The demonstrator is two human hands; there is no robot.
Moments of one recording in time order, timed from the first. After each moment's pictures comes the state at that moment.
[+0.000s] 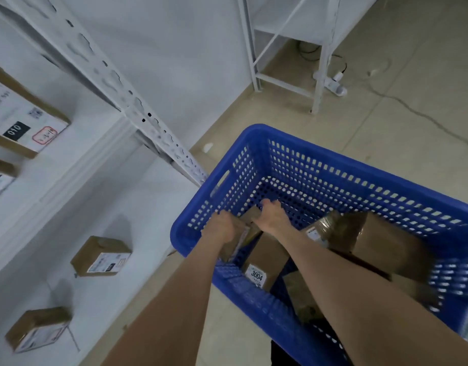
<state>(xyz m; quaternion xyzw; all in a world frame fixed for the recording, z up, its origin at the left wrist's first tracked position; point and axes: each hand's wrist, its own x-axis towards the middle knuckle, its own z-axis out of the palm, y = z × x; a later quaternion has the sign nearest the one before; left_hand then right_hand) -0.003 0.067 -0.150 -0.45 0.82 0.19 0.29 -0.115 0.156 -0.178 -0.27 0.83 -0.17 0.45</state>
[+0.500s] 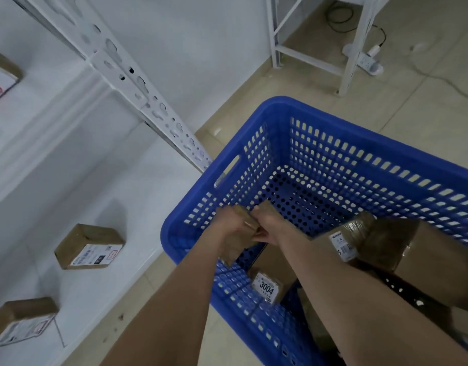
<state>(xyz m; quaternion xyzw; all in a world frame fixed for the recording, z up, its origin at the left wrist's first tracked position) -0.015 0.032 -0.231 -0.52 0.75 0.31 0.25 -0.092 0.104 -0.275 0.07 0.62 -0.41 0.67</state>
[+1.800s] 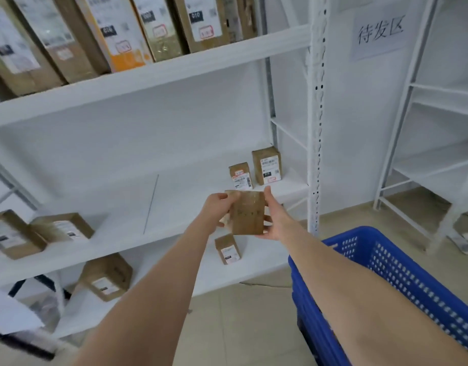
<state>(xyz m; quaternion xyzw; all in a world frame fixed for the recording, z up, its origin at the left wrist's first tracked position) 0.294 0.173 0.296 -0.65 0.55 0.44 -0.30 0.149 0.188 0.245 -0.20 0.51 -0.48 0.69</state>
